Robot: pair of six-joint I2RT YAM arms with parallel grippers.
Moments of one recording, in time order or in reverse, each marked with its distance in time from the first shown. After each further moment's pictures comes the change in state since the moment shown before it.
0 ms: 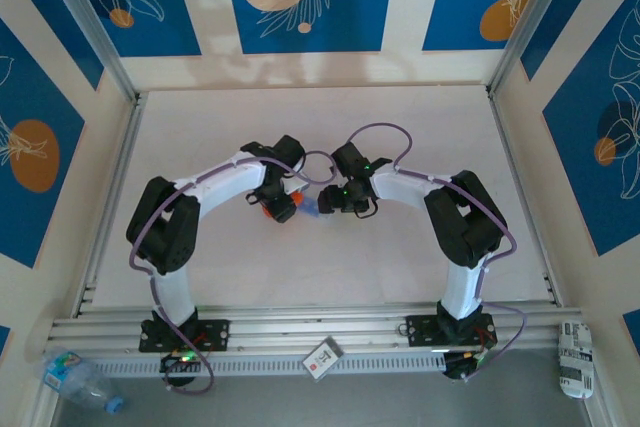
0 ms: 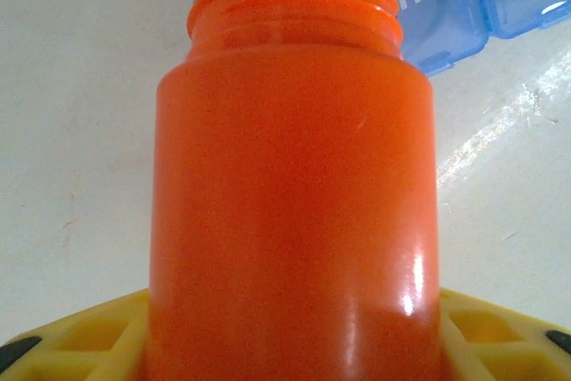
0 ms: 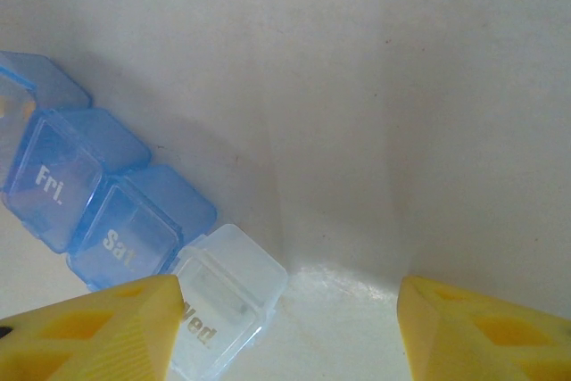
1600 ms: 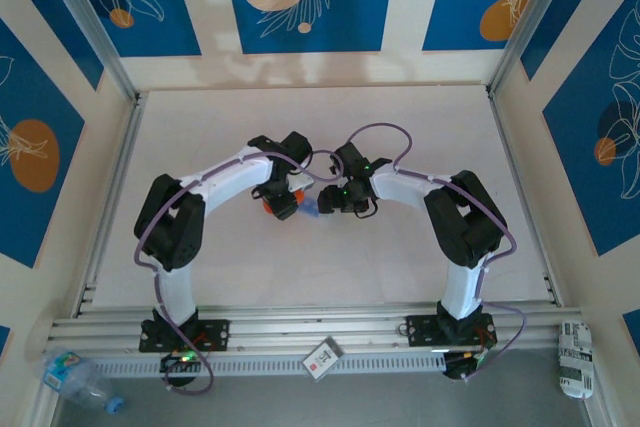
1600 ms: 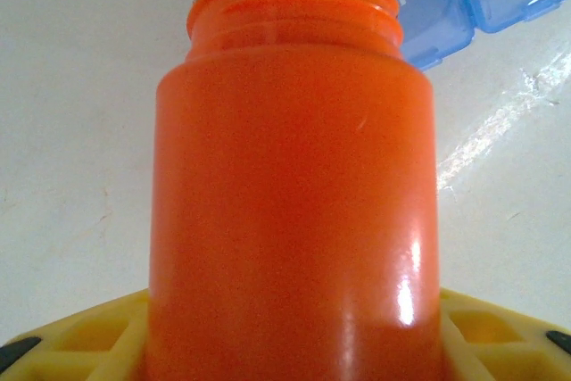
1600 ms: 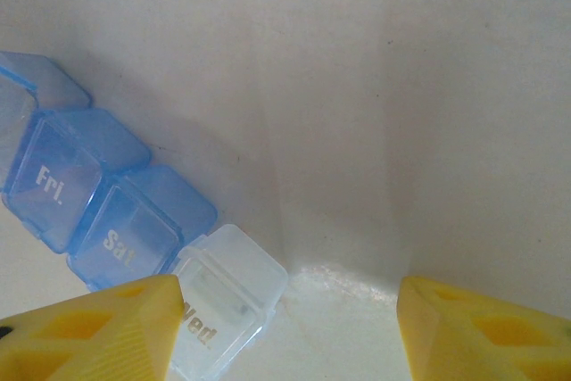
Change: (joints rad) left arm -0.027 0.050 0.104 -0.102 -0.055 0.042; right arm 0.001 0.001 0.000 0.002 0.000 0.003
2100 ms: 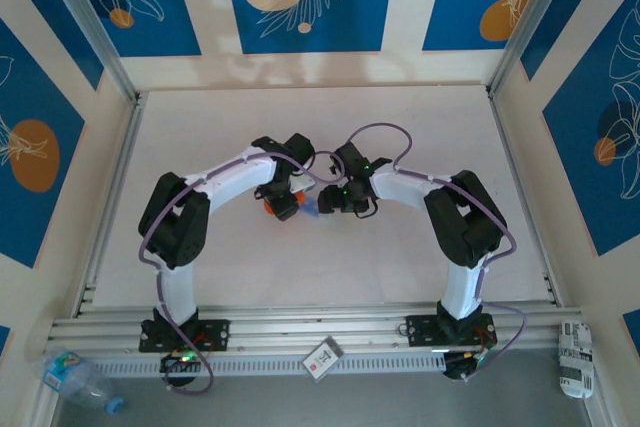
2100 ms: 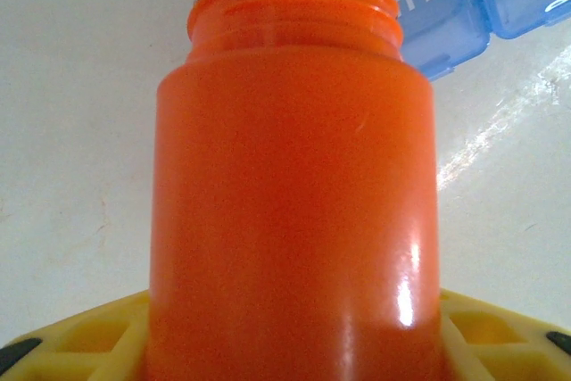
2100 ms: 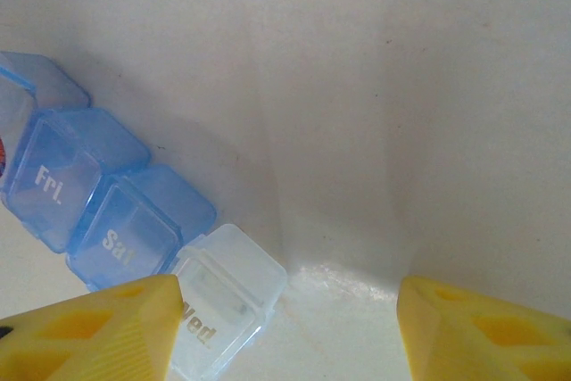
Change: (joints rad) left arm -0.006 0.023 0.007 0.000 -0.018 0.003; right arm 0.000 0.000 0.002 -0.003 0.000 0.000
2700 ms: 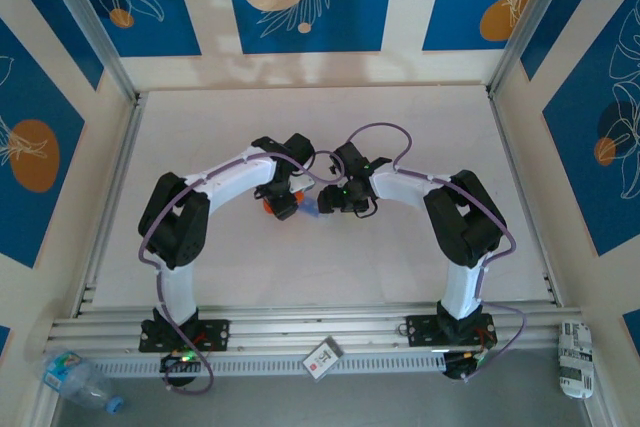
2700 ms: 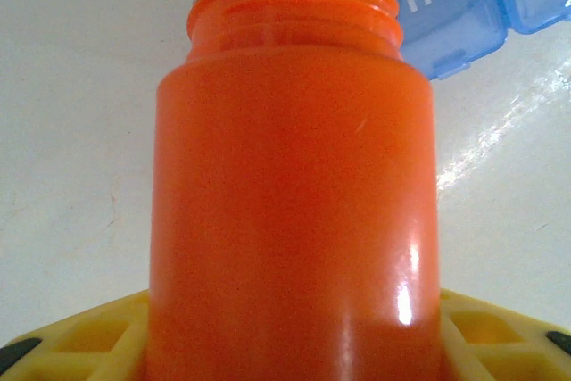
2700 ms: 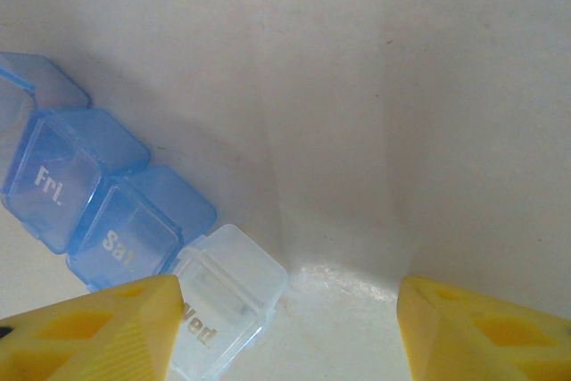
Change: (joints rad) left arm 0.000 -0.001 -0.001 0.001 -0.018 0.000; right arm 0.000 0.004 0.006 -0.006 0.000 0.000
